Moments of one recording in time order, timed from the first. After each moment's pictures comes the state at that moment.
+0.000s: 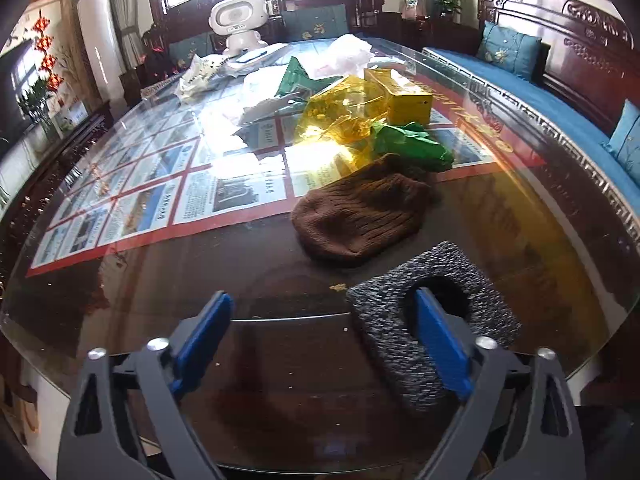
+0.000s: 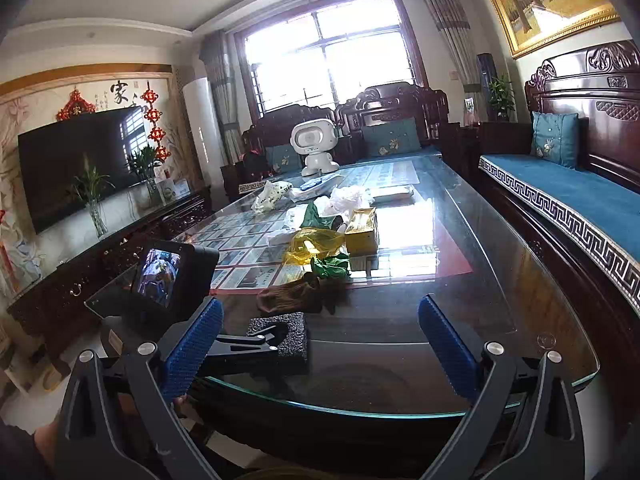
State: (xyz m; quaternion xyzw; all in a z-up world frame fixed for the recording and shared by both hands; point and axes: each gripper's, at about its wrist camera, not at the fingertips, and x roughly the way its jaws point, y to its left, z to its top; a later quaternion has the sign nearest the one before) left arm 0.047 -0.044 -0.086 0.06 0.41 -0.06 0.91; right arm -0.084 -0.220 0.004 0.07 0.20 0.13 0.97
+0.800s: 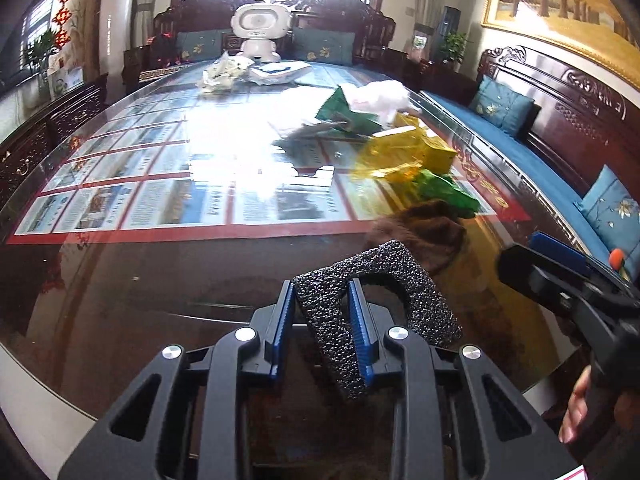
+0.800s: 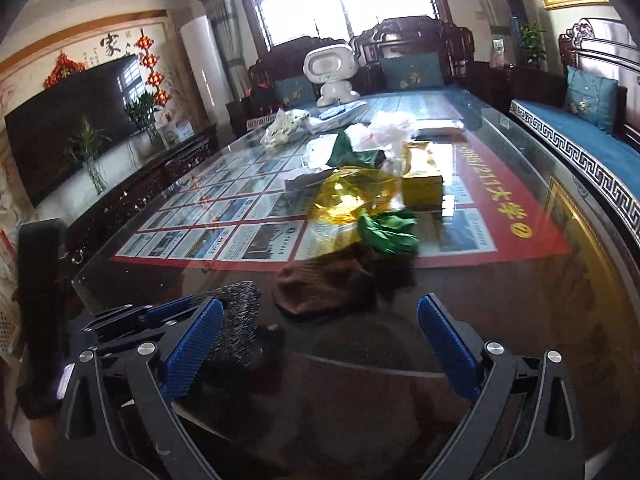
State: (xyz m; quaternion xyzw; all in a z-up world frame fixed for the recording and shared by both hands) left arm 0.045 0.037 -0.076 -0.04 0.38 -0.09 0.92; right arm 0.042 -0.138 -0.038 0.06 0.34 0.16 0.93
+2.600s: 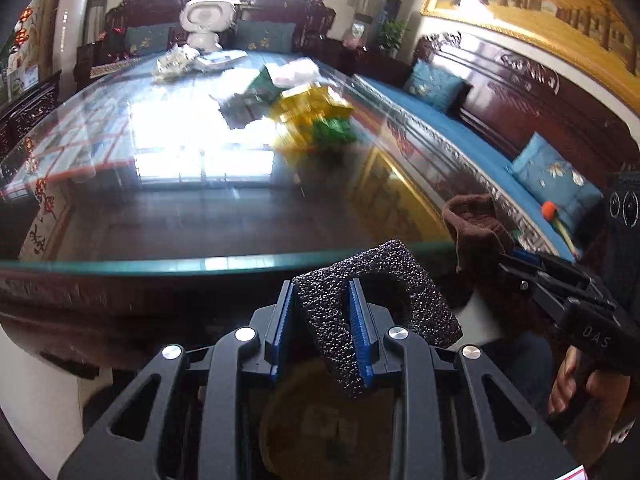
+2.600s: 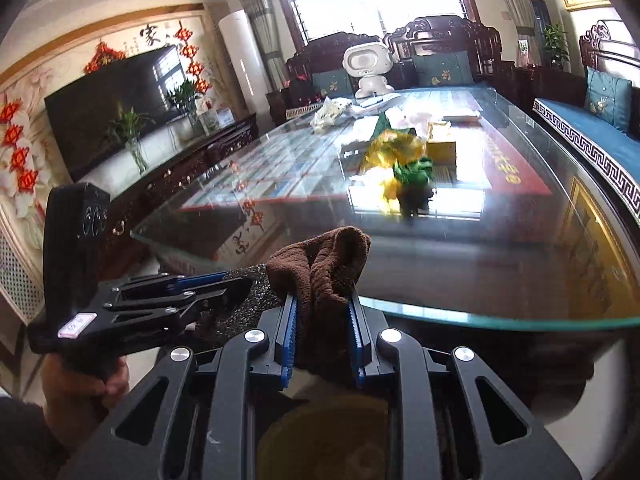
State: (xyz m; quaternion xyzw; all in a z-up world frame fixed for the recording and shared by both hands) left arm -0.096 0.030 -0.077 -0.03 0.40 -0.21 0.89; right arm -0.117 -0.161 -0.031 0.05 0.34 0.23 0.91
